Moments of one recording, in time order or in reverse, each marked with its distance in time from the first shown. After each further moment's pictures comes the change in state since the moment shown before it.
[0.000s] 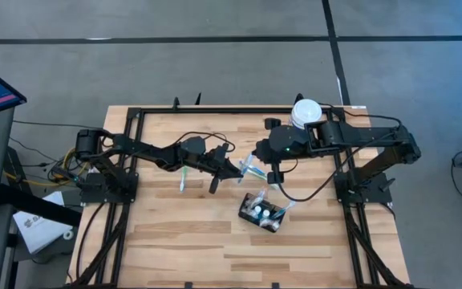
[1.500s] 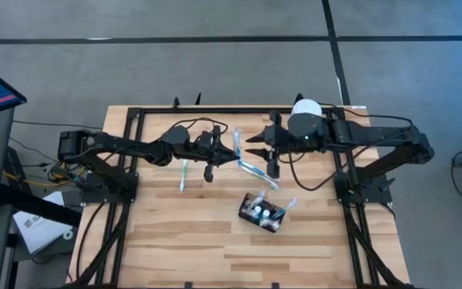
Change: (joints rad) left arm 0.032 -0.169 -0.001 0.092 -0.075 0.045; right arm -0.057 -0.149 -0.214 0.434 -0.135 0.145
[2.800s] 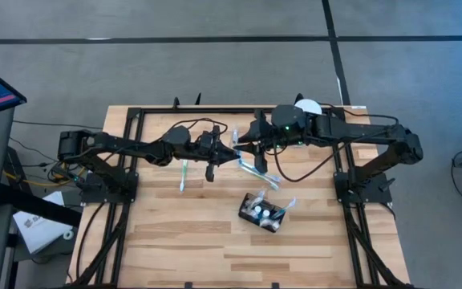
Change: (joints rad) left arm -0.006 0.001 0.000 -0.026 -0.034 0.008; right arm -0.125 0.110 0.000 0.123 -0.210 0.031
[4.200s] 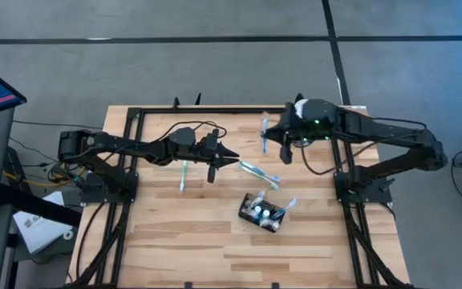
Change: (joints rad) left arm 0.014 0.000 0.000 -0.185 -0.039 0.000; right arm -0.076 -0.267 -0.193 -0.121 0.057 0.005
